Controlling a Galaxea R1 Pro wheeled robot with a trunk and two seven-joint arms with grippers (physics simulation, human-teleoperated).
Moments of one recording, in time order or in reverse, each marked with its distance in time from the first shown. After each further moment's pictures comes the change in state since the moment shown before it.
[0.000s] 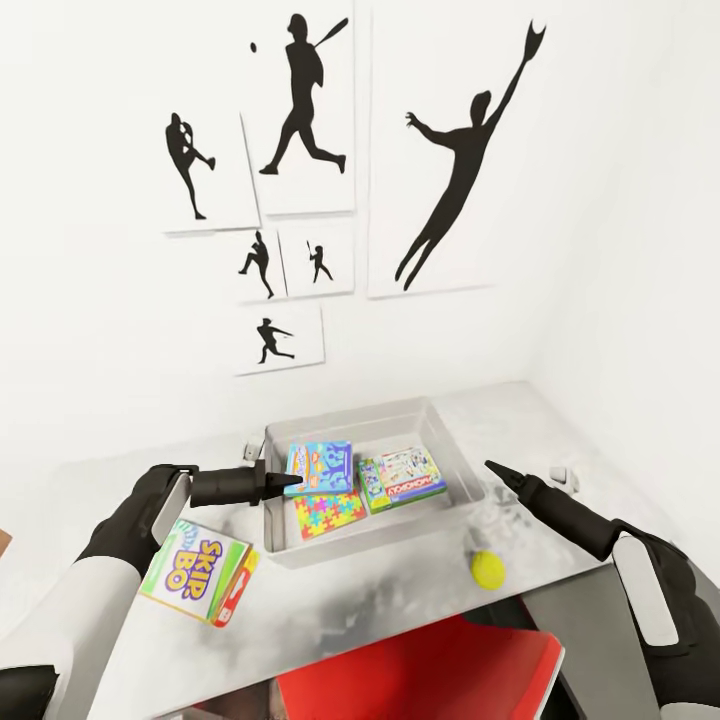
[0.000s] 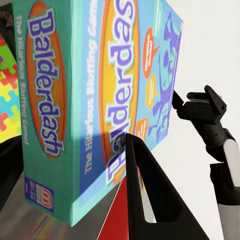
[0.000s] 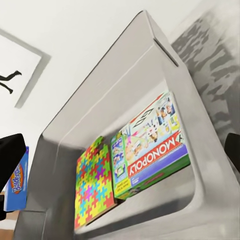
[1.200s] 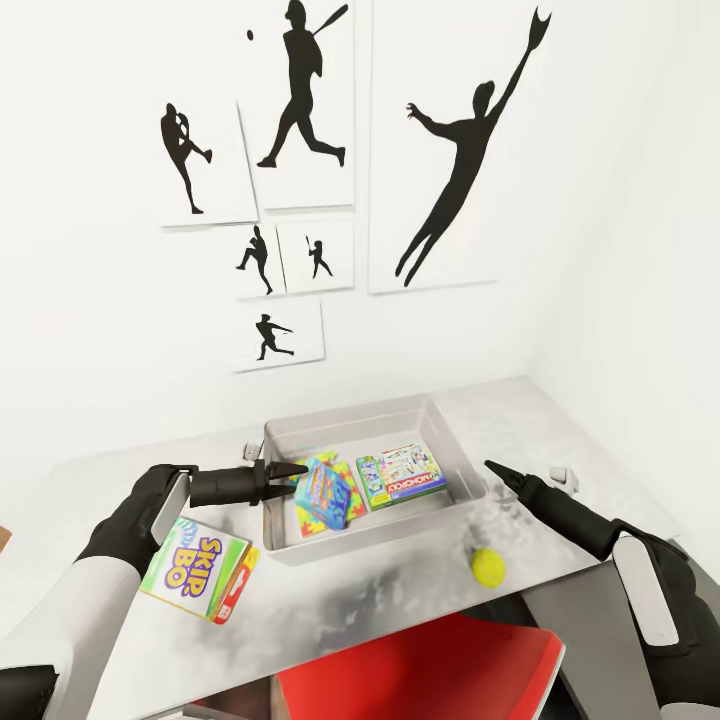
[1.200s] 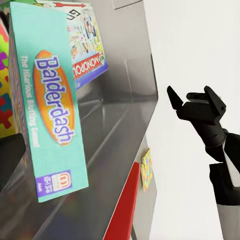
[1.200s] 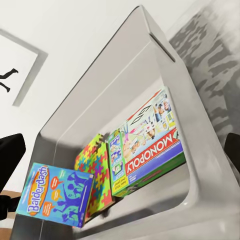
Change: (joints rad) left arm 0.000 0.001 0.002 0.000 0.000 0.000 -0.002; right arm 0.000 0.000 0.000 0.000 0.000 0.000 0.004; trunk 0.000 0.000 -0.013
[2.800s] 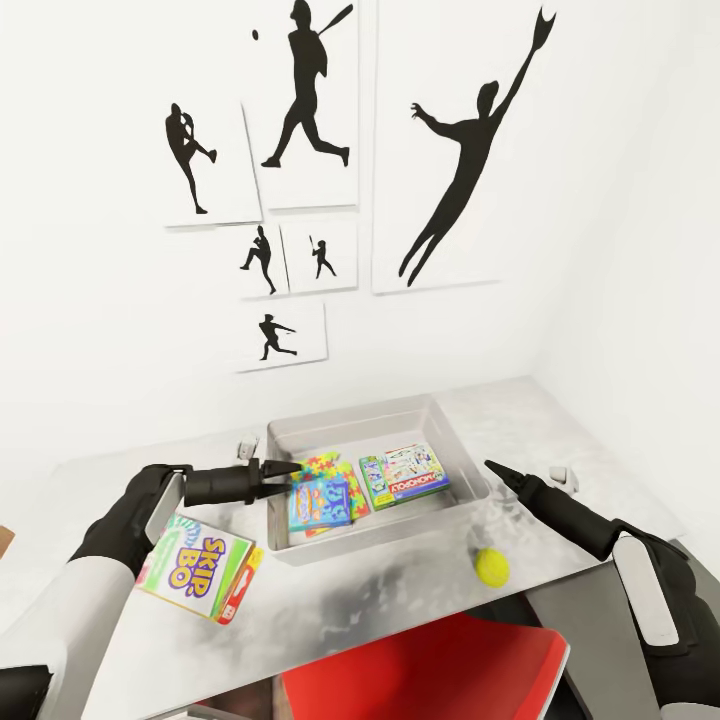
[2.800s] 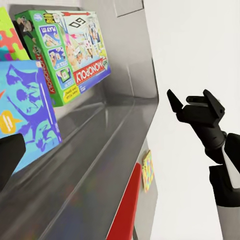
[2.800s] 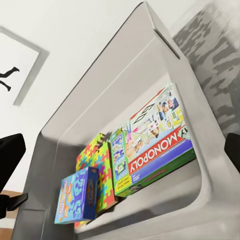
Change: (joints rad) left arm 0.000 0.016 0.009 -0.001 0.002 -0.001 -0.009; right arm 0.000 0.000 0.000 0.000 0.000 0.000 0.001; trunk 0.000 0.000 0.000
